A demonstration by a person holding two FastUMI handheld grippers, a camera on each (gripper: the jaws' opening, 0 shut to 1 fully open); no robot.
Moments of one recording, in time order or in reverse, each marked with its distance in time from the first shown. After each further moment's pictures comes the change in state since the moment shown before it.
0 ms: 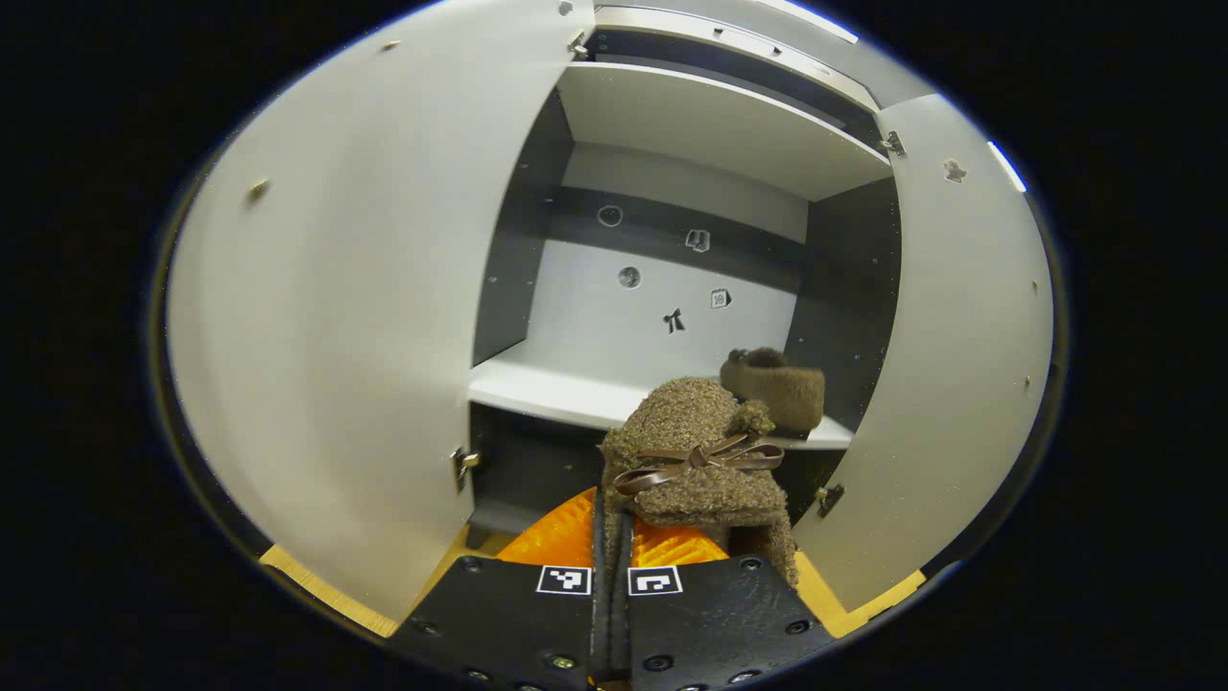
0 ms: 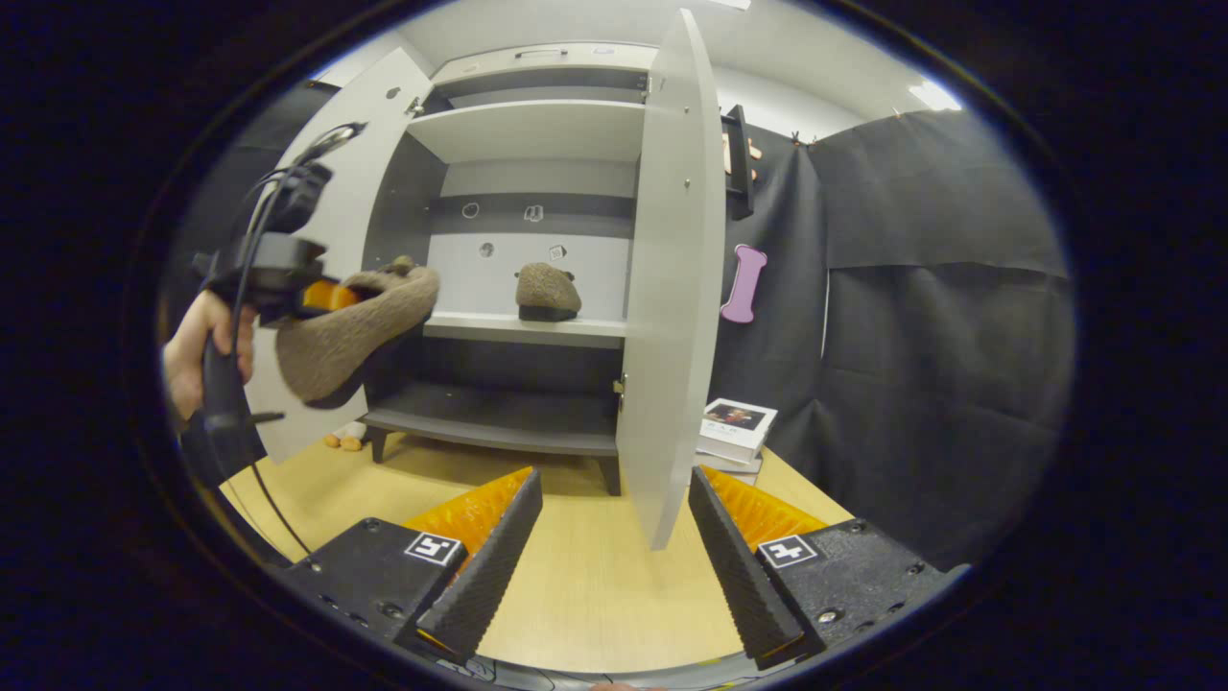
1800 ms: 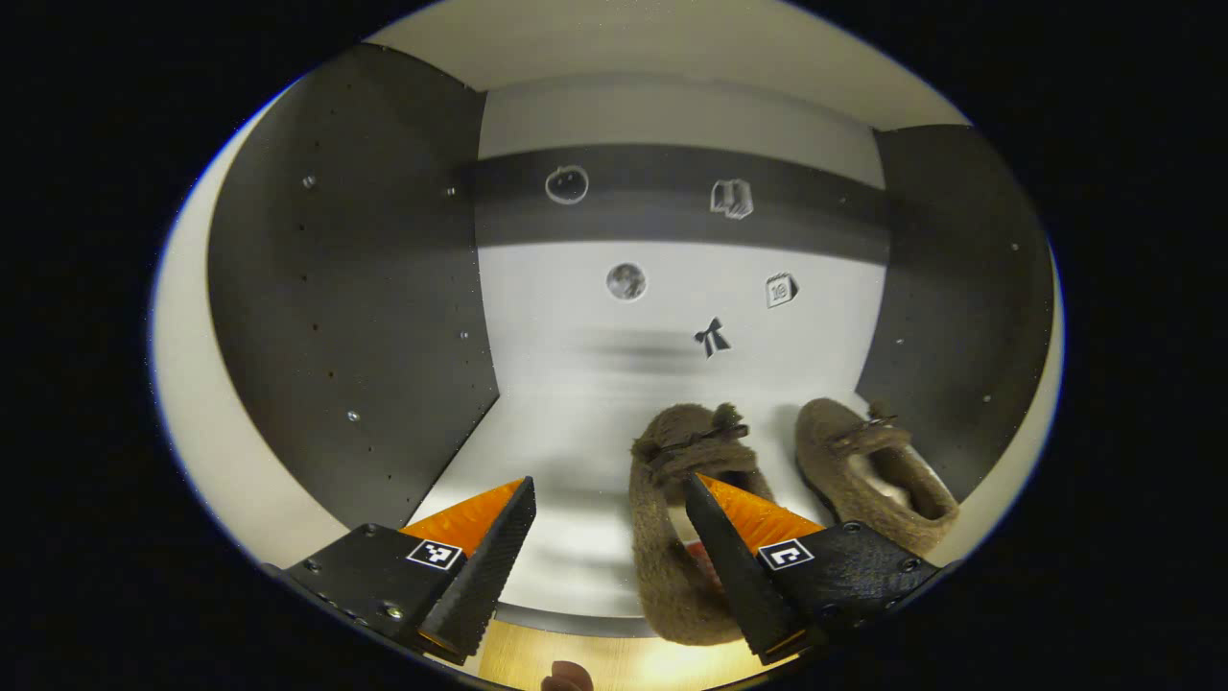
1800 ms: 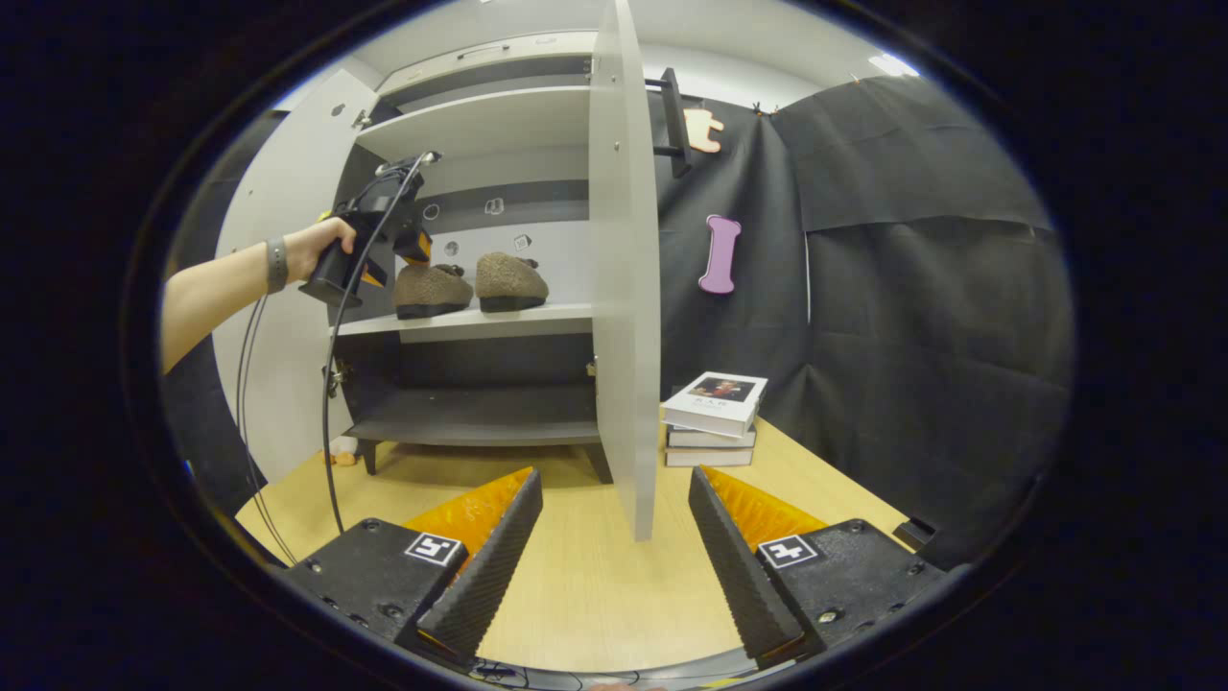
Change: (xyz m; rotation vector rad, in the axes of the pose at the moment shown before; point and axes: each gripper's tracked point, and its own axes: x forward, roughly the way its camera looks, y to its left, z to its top) left arm 0.141 -0.003 0.084 0.170 0.127 0.106; right arm 0.013 -0.031 -0.019 0.108 0.062 -0.044
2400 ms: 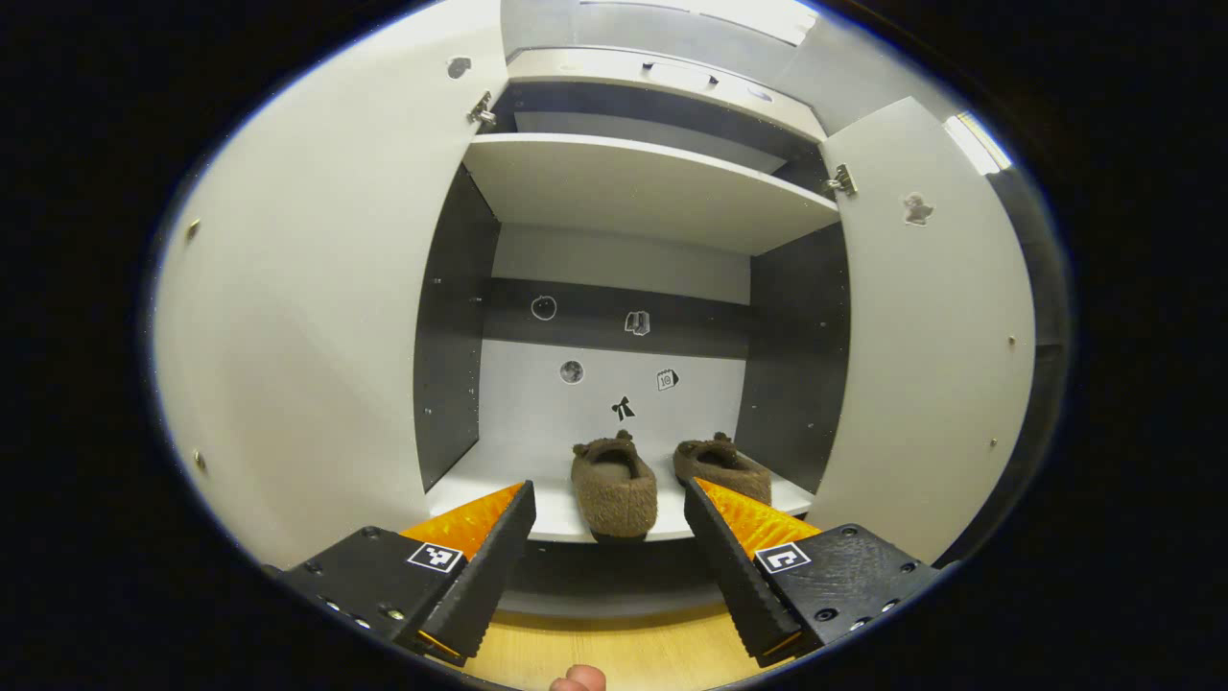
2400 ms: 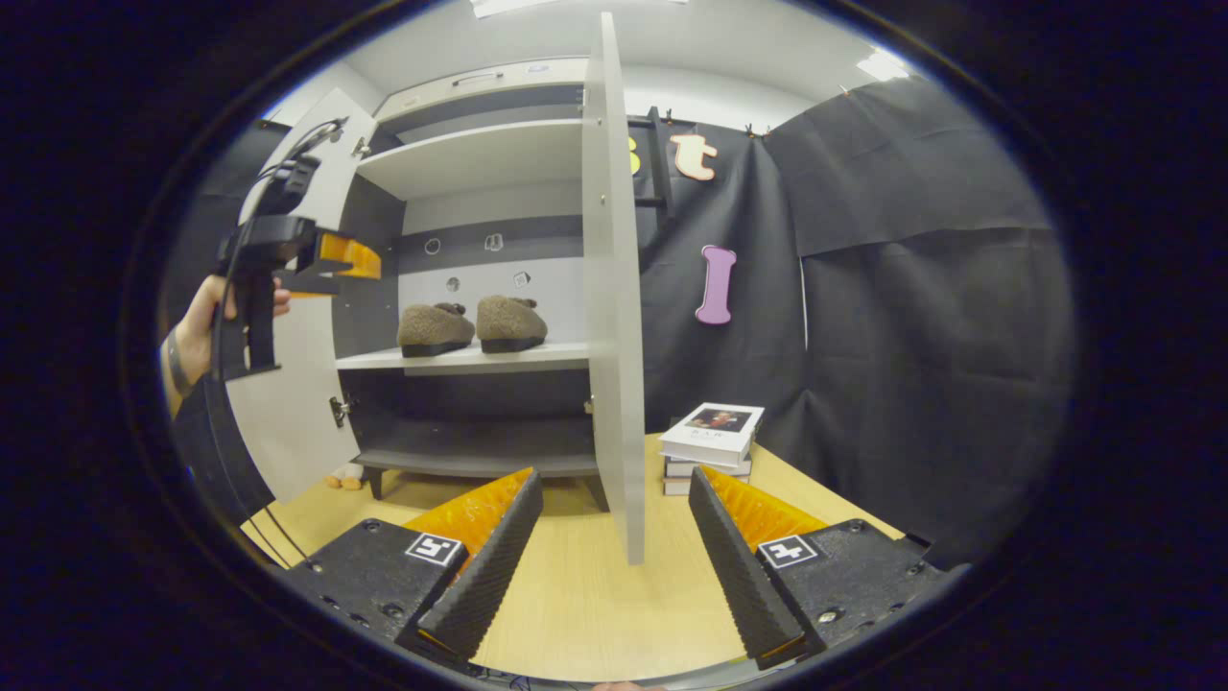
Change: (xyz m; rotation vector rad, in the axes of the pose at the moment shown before) left arm -0.177 -0.028 -0.043 -0.075 -0.335 -0.185; right arm -0.014 -0.013 0.036 0.024 -0.115 0.005
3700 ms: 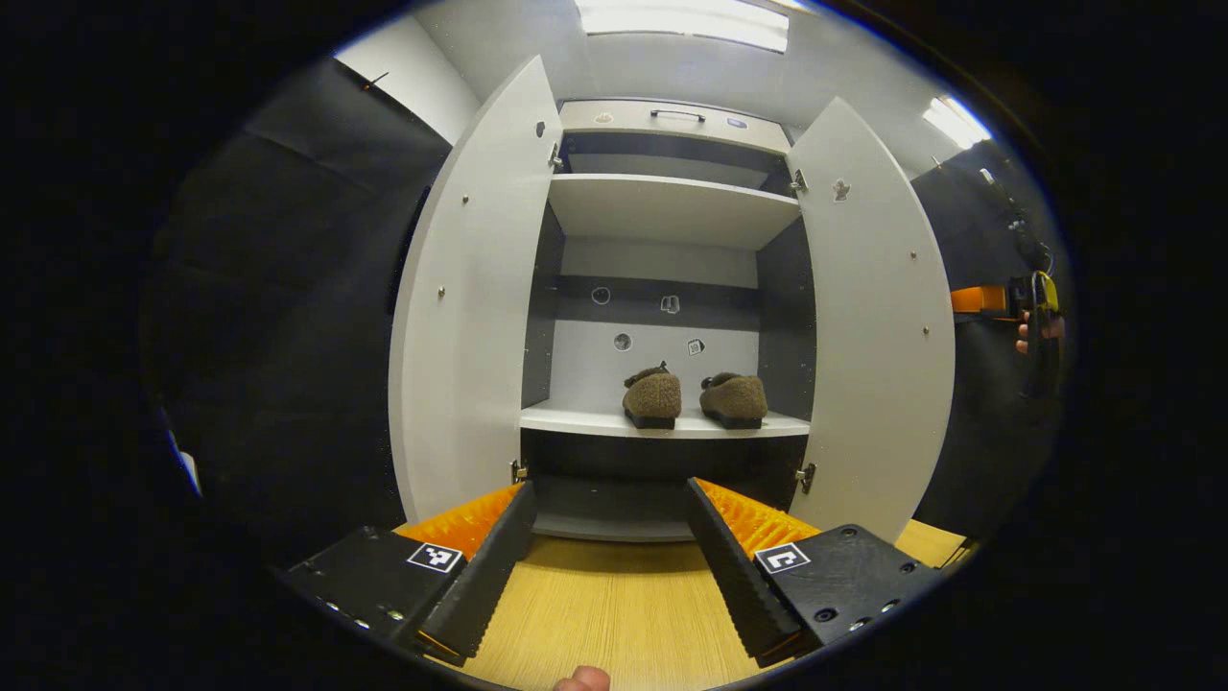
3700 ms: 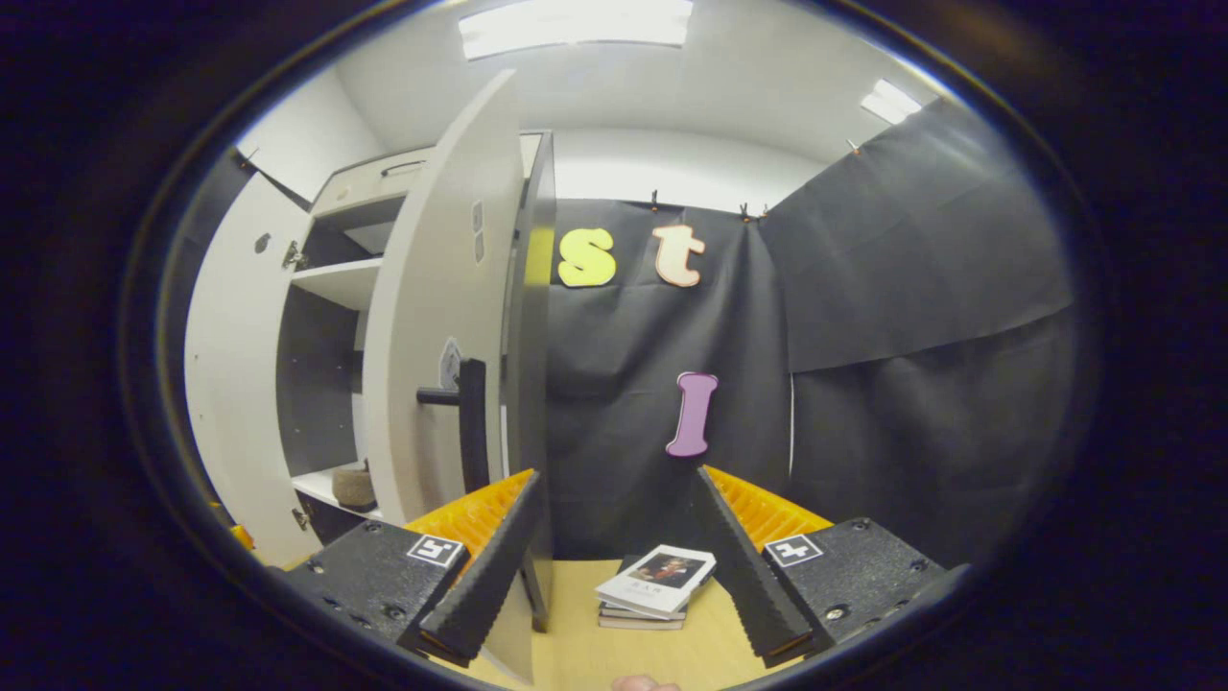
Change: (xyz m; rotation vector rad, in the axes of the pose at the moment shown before) left arm -0.141 0.011 -0.084 0.064 -0.058 0.165; right arm 0.080 -0.089 0.256 -0.018 -0.239 0.042
